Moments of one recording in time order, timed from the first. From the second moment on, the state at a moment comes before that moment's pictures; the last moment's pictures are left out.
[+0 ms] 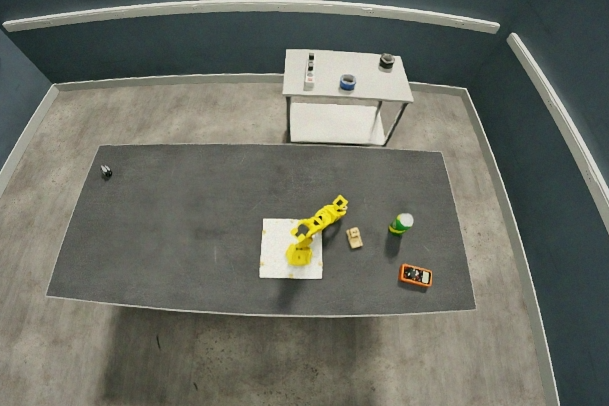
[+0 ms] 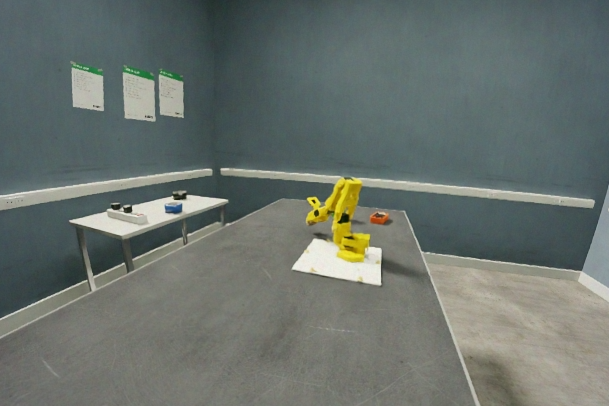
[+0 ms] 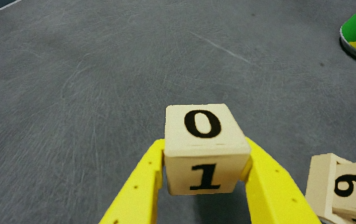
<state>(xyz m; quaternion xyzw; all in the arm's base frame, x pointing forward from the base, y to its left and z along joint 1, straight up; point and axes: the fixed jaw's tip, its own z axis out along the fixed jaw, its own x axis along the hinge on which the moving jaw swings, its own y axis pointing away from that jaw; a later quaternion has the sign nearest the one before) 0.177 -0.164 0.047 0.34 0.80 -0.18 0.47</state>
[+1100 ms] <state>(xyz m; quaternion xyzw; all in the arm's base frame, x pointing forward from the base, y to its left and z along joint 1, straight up) 0.176 -0.164 0.055 0.33 0.76 -0.20 0.52</state>
